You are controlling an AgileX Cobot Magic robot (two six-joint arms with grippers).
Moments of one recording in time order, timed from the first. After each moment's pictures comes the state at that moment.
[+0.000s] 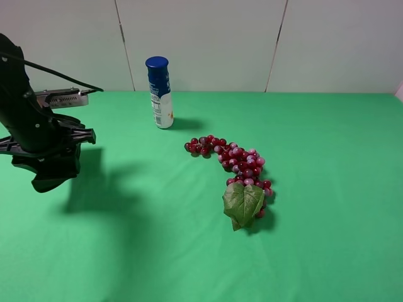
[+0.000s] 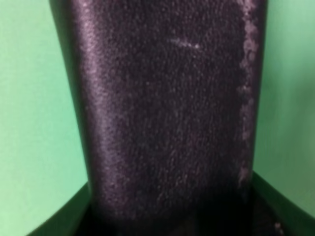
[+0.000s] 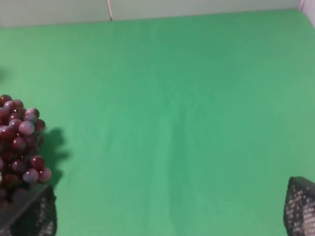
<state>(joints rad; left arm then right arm) -0.23 1.68 -0.89 0.08 0.69 -0.43 -0.03 0.00 -0.50 0.01 1.01 -0.03</state>
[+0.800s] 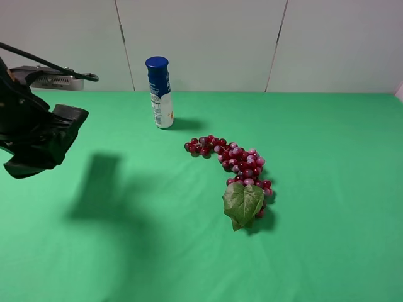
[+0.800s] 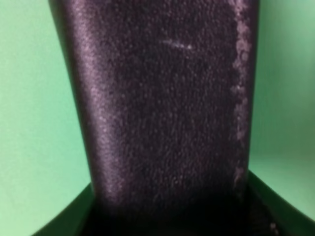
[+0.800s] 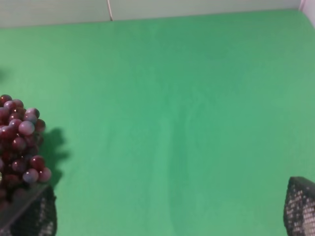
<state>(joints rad) -0.23 1.54 -0.95 0.08 0.88 -0.13 -0.03 0.00 -0.50 0.01 1.01 -0.03</state>
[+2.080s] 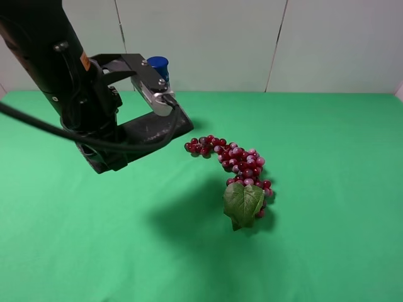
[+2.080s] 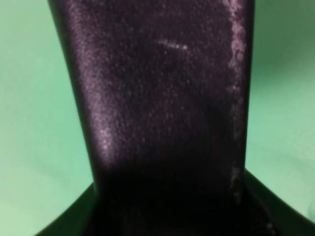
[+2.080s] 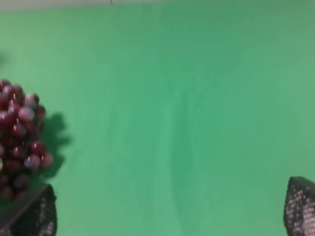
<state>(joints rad) -0.68 1.54 -1.10 0.06 0.93 0.34 -0.03 0.09 -0.51 0.03 1.02 -0.03</state>
